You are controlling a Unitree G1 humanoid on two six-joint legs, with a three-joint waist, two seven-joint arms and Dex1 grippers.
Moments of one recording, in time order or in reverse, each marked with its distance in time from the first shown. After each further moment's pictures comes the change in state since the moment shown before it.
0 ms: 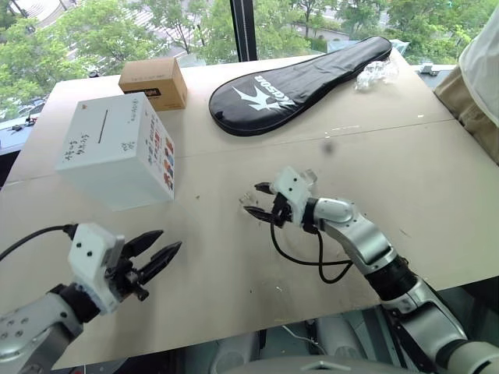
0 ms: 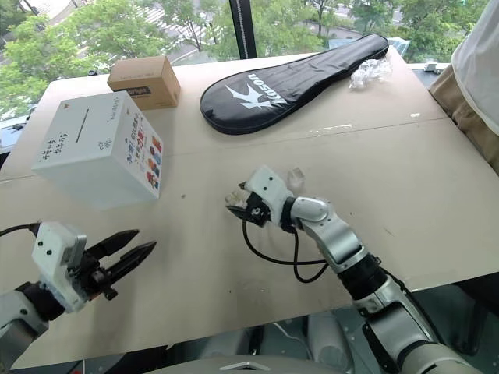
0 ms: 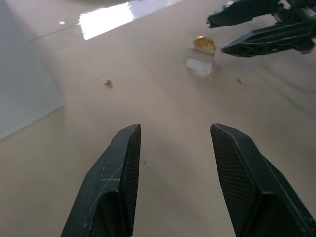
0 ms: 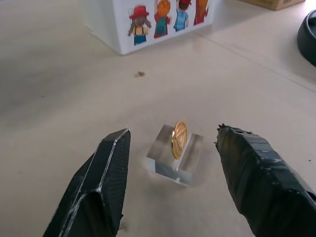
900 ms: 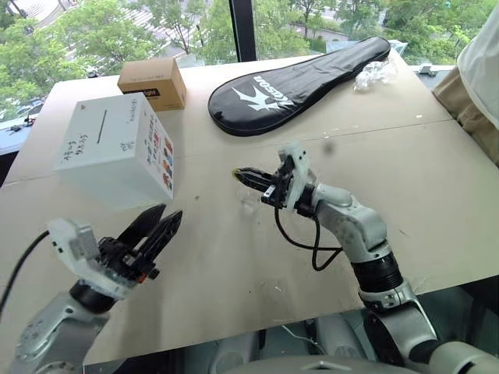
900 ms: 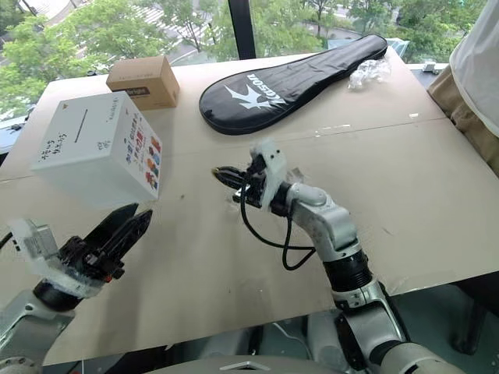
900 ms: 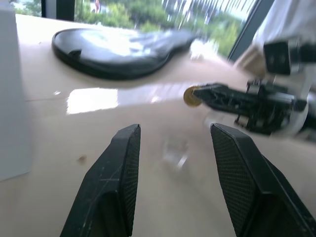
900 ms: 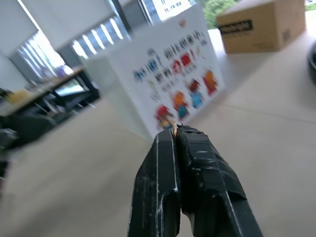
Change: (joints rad) left arm -0.227 -0.238 -0.078 0.005 -0.461 -0.001 0.203; right arm -0.032 0.222 -0.343 -0.182 0.450 0.418 0.007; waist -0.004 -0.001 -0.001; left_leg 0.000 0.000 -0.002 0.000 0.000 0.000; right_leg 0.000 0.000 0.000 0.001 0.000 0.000
